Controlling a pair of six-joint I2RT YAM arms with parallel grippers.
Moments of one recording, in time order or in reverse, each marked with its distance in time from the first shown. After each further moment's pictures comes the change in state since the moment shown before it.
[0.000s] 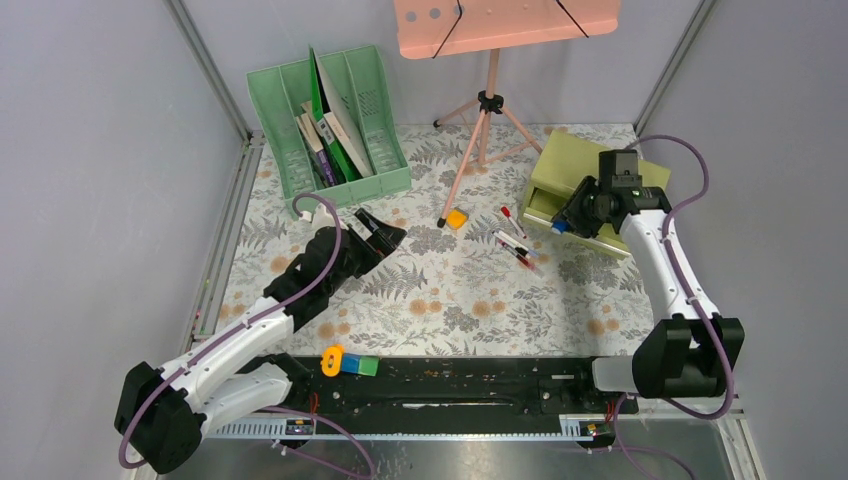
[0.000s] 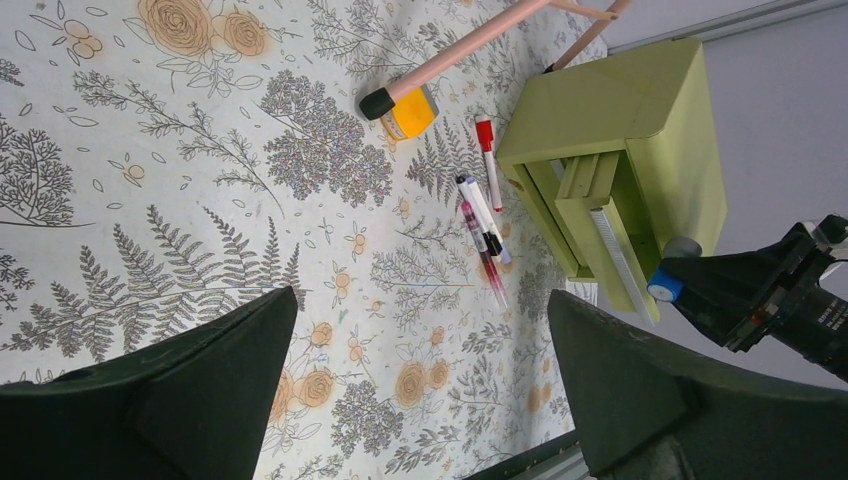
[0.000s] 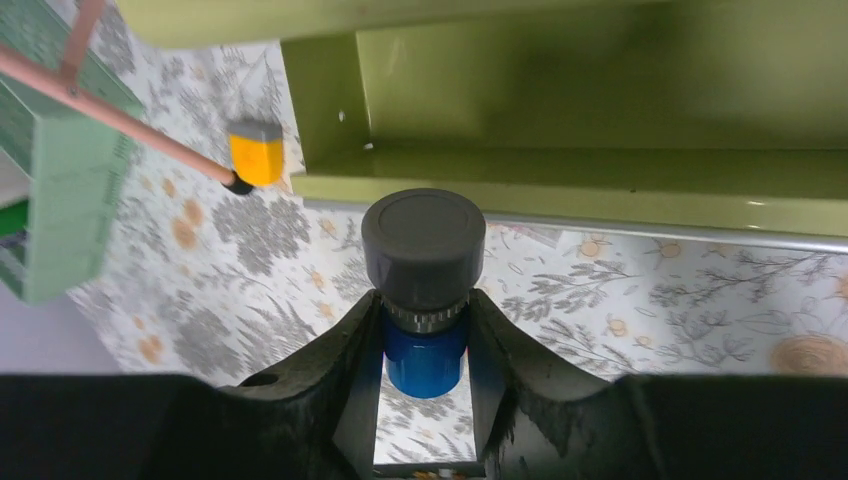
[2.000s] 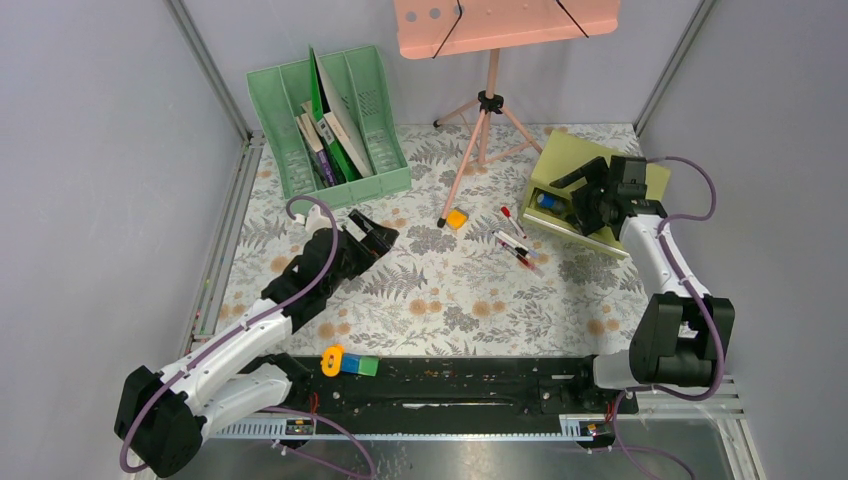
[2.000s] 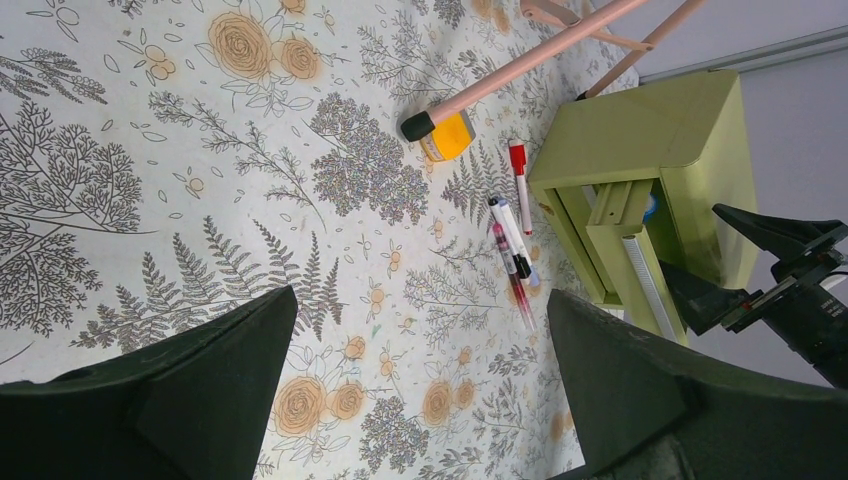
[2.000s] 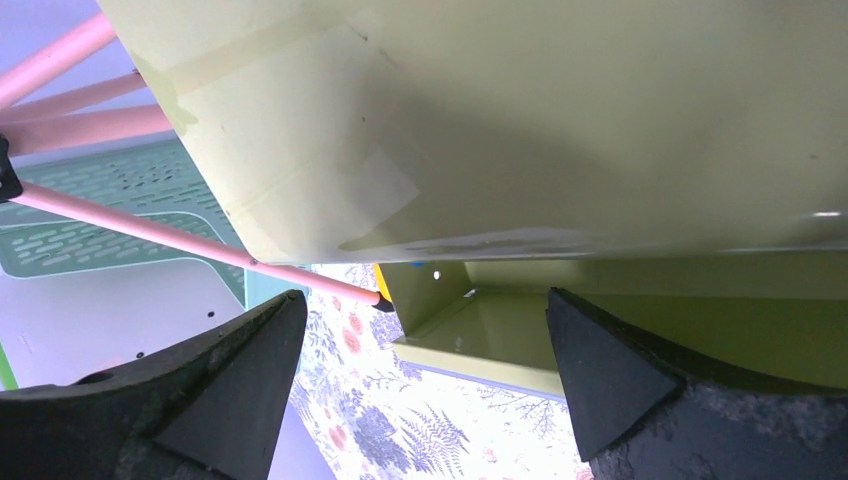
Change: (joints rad) left arm 0.023 -0.016 -0.015 -0.031 -0.050 0.013; right arm -0.112 0.059 -0.171 0.453 -0.082 0.377
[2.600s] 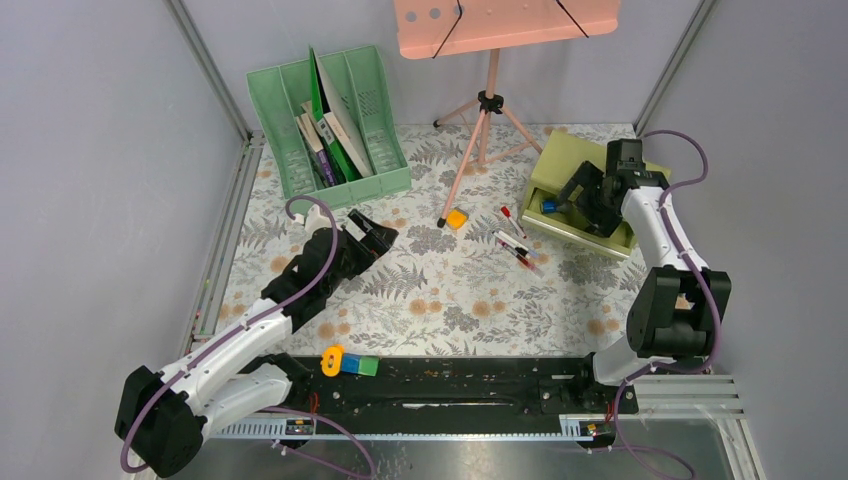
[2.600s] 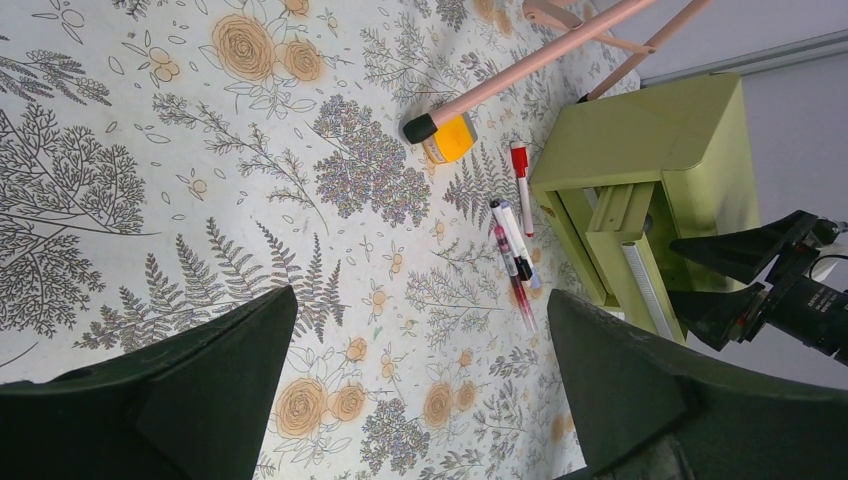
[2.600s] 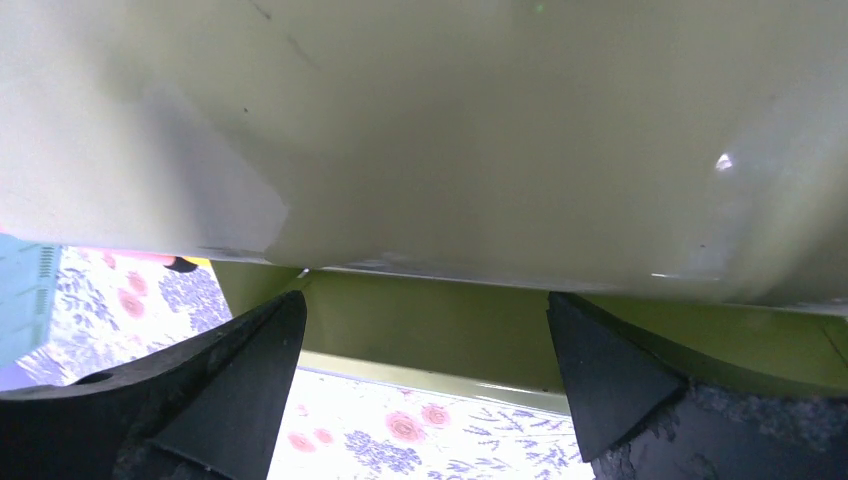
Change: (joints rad) left arm 0.007 0.002 0.000 0.000 0.001 0.000; right arm 0.000 0.148 0.237 -0.380 0.089 -0.414
